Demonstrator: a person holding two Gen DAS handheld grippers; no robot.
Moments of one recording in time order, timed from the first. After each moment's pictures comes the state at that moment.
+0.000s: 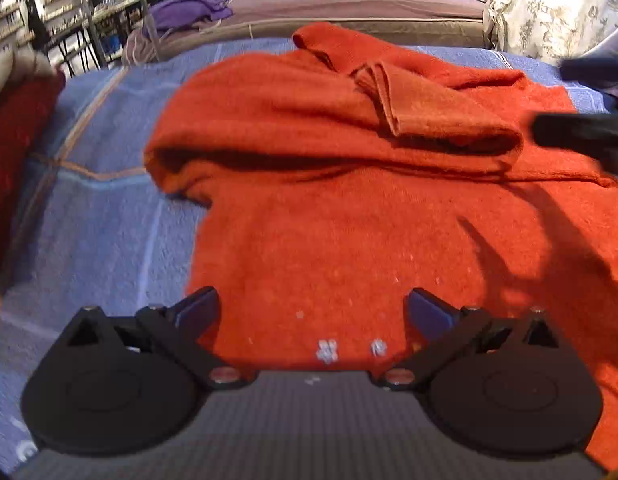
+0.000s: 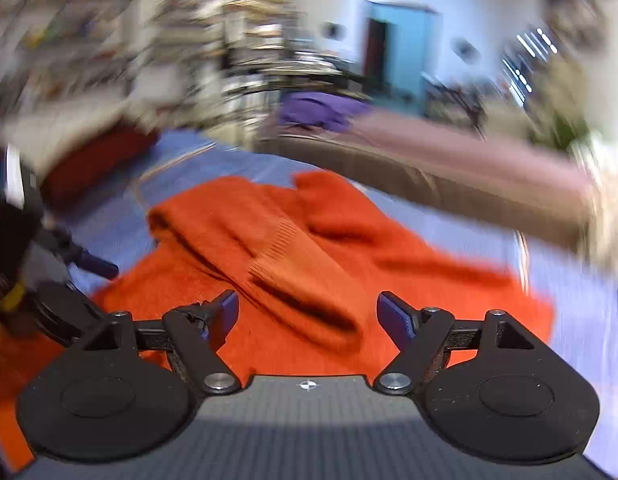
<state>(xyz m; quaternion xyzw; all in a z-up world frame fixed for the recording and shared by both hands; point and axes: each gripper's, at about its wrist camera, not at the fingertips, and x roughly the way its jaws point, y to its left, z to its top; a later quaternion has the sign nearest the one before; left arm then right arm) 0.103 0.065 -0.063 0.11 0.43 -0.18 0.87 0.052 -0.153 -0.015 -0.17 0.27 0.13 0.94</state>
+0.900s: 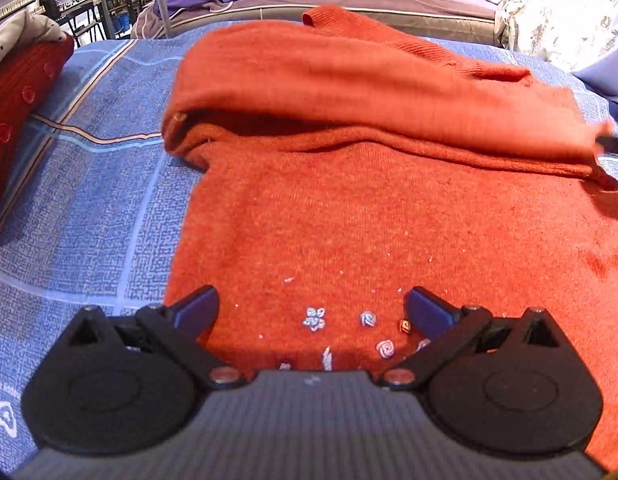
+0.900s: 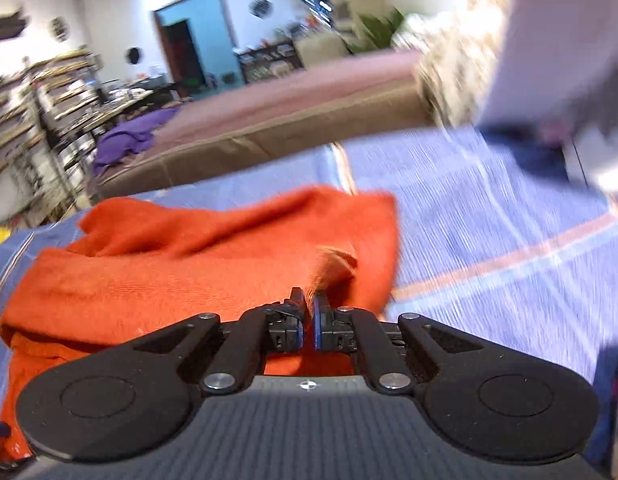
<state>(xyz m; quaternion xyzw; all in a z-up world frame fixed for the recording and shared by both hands) 0.108 0.053 -0.075 0.10 0.45 -0.17 0.87 0.042 -0.323 -0.070 0.22 0.32 -0.16 0.91</state>
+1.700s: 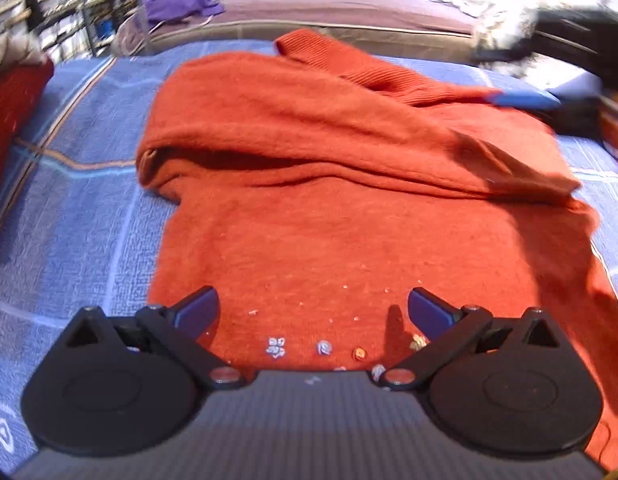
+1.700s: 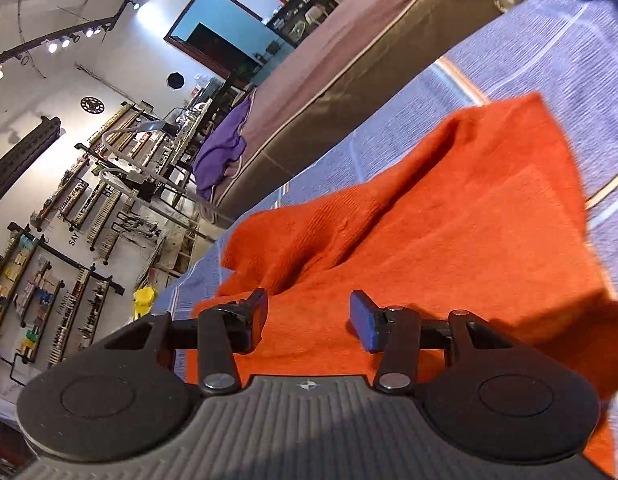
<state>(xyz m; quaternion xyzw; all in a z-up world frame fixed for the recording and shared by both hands) 0.107 0.044 -0.054 0.09 0.43 -0.21 0.87 0.138 -0.297 -0.051 0.43 0.31 0.01 0.84</state>
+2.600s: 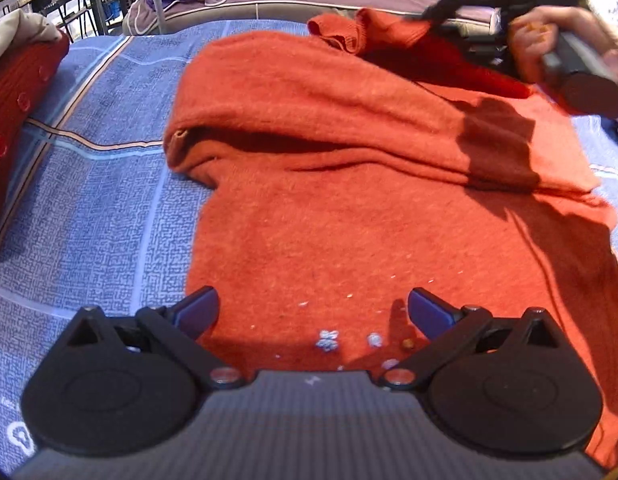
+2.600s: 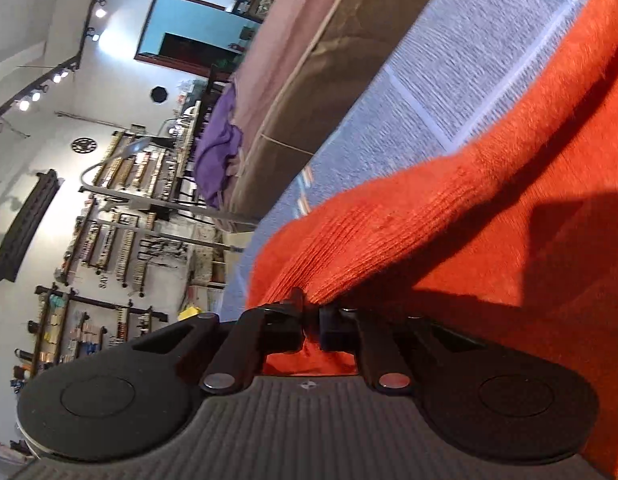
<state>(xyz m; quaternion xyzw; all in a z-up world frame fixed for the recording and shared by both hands) 0.120 0.059 -0.054 0.07 0.47 -0.19 0.86 0.201 -0.294 -0.062 0.56 0.30 0.05 0.77</state>
